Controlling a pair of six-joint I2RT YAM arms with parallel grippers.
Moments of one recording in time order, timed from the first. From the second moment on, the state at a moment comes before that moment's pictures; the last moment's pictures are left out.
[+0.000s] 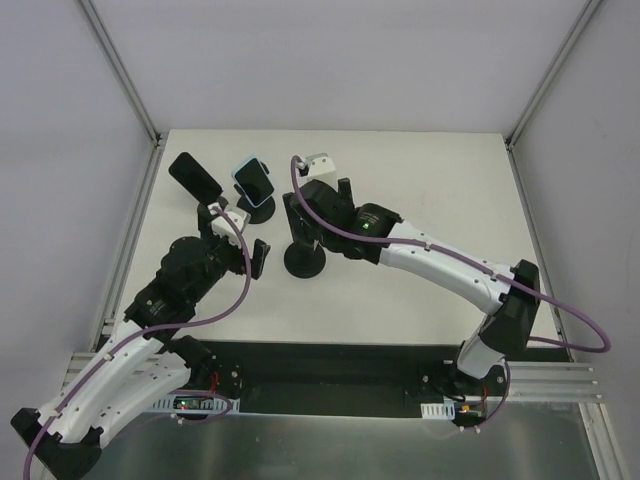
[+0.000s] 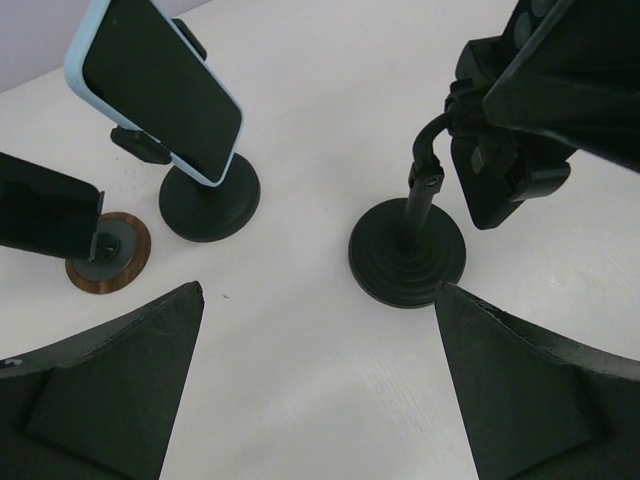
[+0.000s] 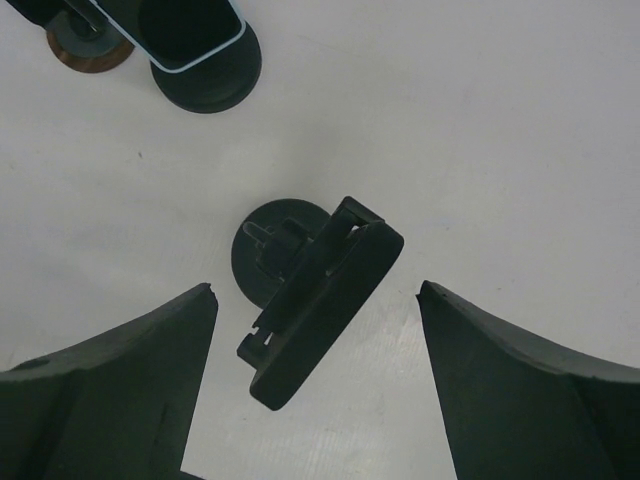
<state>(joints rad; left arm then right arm) -0.60 0.59 0.67 -0.33 -0.13 0.05 1.09 1.64 1.63 -0.70 0.61 0.44</state>
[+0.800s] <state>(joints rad) -0.60 0.88 0.66 -0.19 0.40 0.14 1.09 1.41 1.37 -0.56 0.41 0.18</state>
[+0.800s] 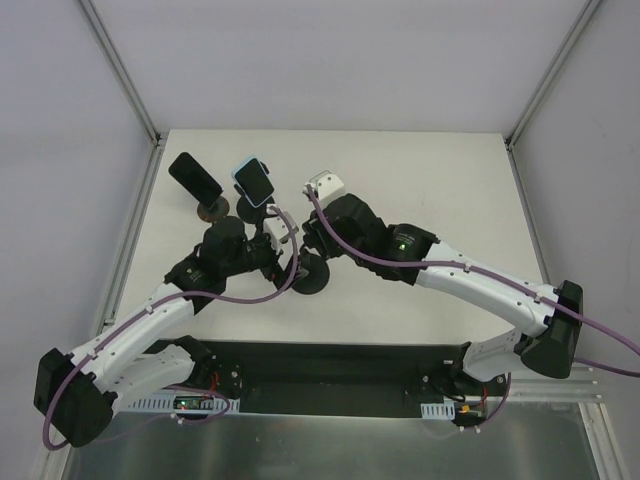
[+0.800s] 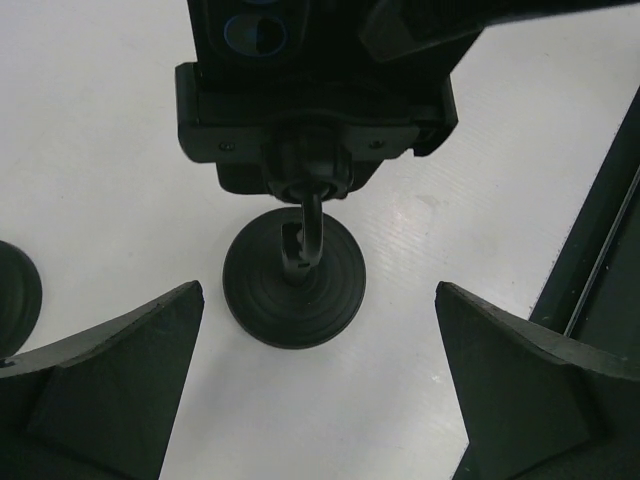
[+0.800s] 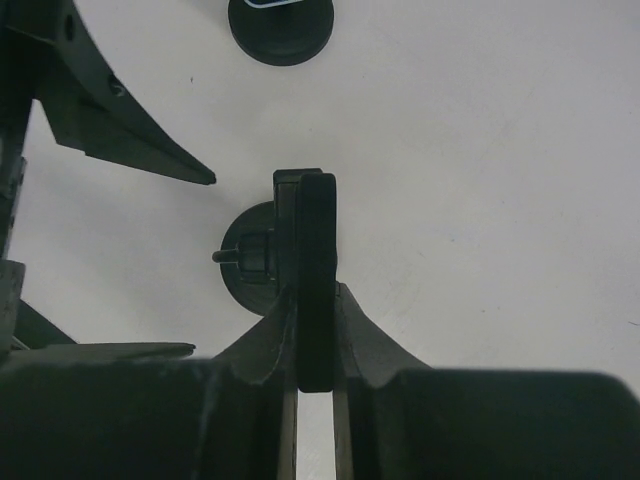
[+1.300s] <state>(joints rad) -0.60 1.06 0.68 0.00 0.38 0.05 1.09 1.39 1.30 -0.46 0.39 0.20</state>
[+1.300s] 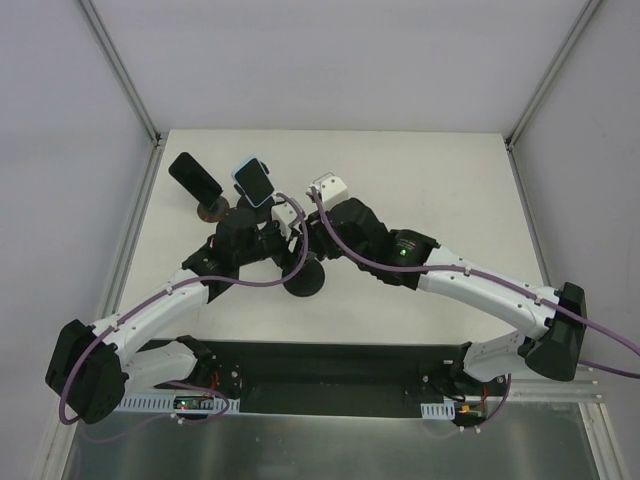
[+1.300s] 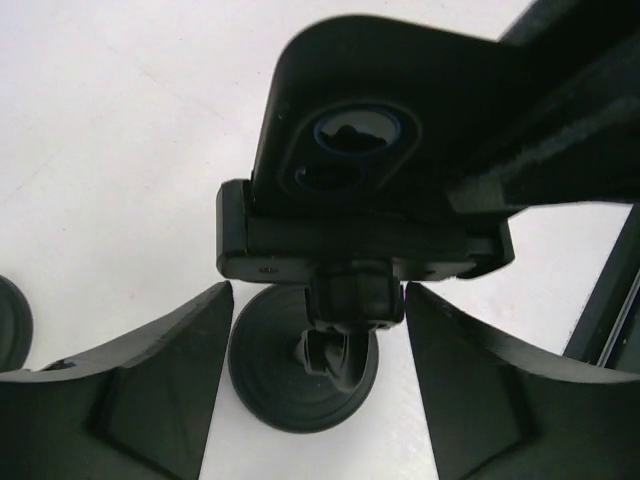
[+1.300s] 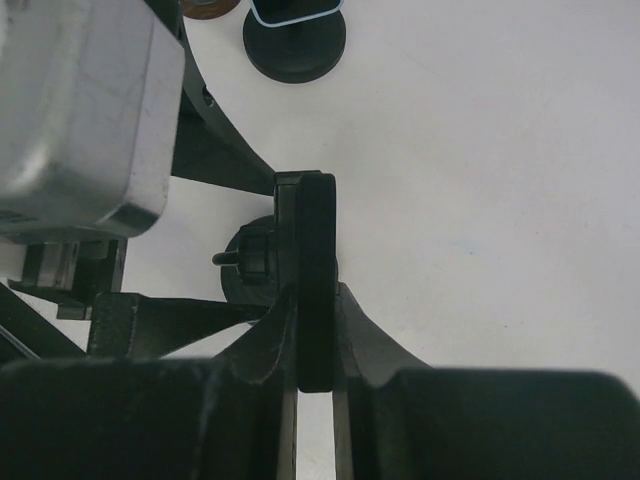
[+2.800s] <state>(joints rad) -0.61 1.13 0.67 0.10 0.35 -0.09 1.04 1.32 0.98 0.03 0.38 0.24</state>
